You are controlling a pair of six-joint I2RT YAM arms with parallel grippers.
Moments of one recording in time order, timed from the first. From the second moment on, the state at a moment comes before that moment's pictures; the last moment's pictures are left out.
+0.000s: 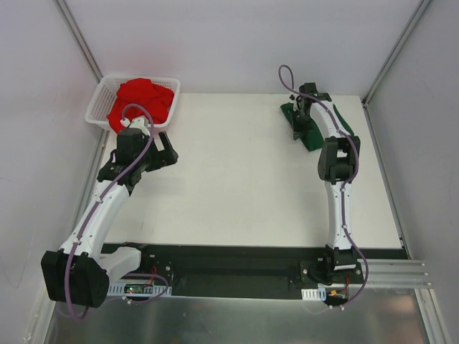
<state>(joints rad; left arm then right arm) -0.13 1.07 0.90 -0.47 0.08 -0.41 0.12 2.54 2.35 -1.02 -0.07 -0.05</state>
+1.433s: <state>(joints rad) -0.13 1.08 0.90 -0.47 0.08 -0.41 -0.08 2.41 2.12 -0.93 0.07 0.11</state>
